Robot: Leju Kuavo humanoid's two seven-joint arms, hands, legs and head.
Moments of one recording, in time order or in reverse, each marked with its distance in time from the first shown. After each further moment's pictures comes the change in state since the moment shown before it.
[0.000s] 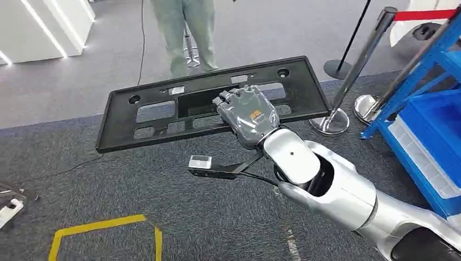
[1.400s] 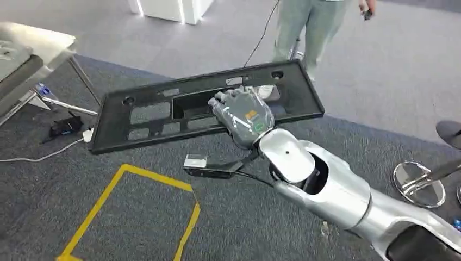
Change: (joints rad) left arm 0.004 0.000 0.000 0.001 0.007 -0.002 0.002; right arm -0.003 0.008 0.005 0.028 -0.027 -0.024 0.001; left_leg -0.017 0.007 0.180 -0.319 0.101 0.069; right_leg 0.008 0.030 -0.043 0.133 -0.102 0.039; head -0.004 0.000
